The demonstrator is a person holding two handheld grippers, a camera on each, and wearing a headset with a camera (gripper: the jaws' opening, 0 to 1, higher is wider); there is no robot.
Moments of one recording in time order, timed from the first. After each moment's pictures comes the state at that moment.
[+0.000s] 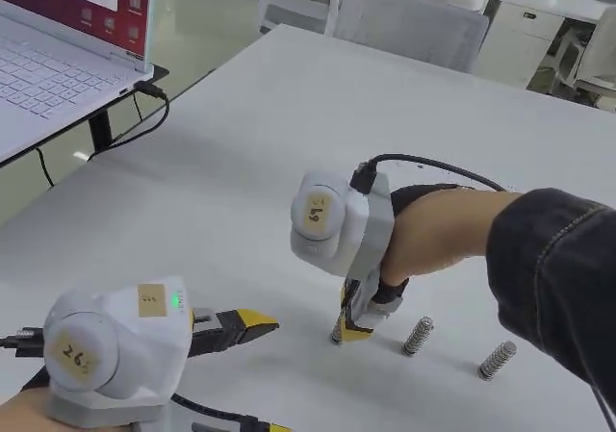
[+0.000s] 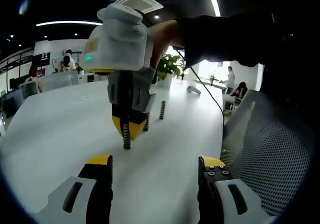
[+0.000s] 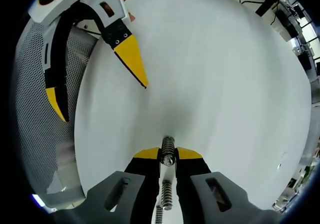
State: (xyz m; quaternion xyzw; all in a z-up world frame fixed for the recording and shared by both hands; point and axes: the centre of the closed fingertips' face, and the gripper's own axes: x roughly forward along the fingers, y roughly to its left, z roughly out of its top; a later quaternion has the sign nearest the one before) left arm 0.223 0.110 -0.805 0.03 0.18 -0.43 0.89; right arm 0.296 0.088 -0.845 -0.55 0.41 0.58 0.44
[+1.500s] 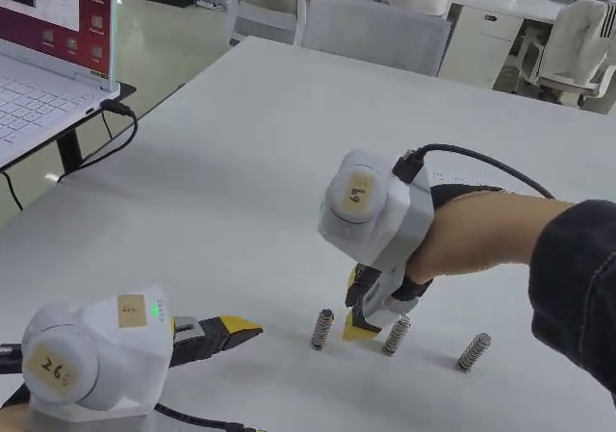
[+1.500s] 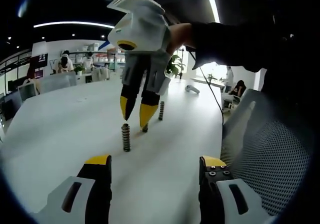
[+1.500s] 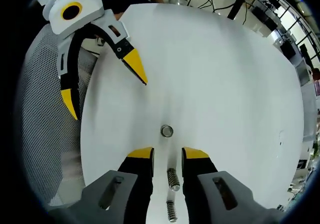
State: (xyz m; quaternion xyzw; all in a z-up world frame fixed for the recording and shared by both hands) left arm 0.226 0.107 -0.802 0.04 0.18 -0.44 0.88; right arm 0.300 0.066 -0.809 -0.48 0.39 0.58 0.54
